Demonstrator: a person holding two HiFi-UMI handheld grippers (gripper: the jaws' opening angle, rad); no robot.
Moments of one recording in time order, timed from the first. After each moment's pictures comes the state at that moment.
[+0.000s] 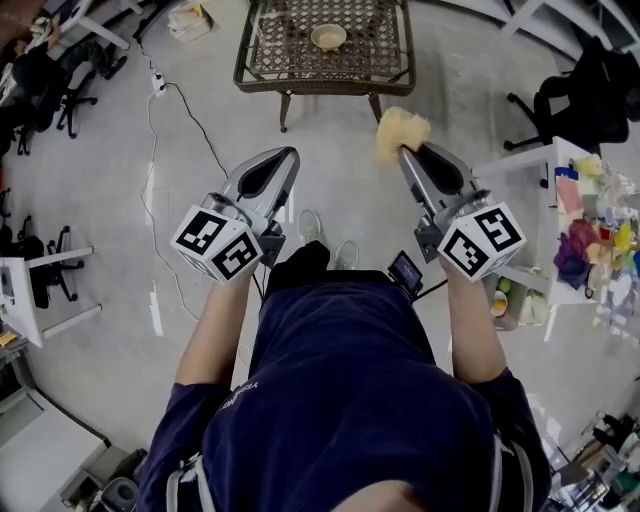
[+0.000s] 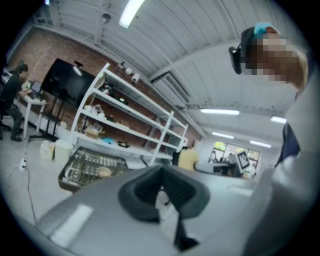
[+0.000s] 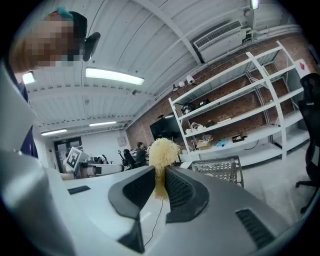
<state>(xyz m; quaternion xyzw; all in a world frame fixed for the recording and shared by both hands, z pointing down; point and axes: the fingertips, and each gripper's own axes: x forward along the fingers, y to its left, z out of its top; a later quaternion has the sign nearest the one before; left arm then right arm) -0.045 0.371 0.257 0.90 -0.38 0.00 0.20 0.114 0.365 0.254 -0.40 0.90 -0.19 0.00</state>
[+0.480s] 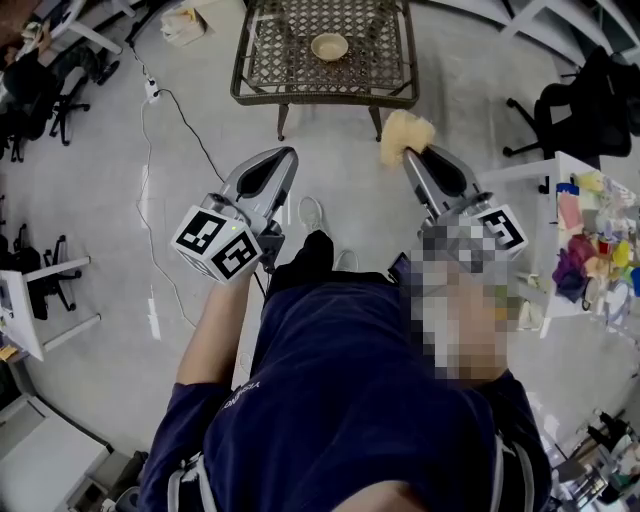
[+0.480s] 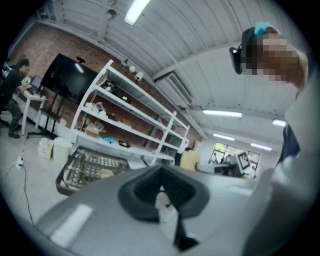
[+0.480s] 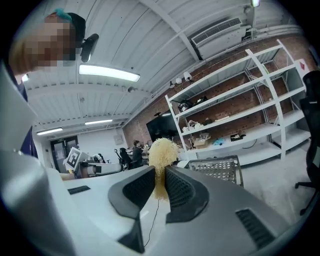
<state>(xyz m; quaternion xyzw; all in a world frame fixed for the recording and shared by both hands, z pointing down) -0.056 0.306 0.273 0.90 -0.38 -0.01 0.21 0.113 0.304 0.270 -0.40 0.89 -0.19 -0.01</state>
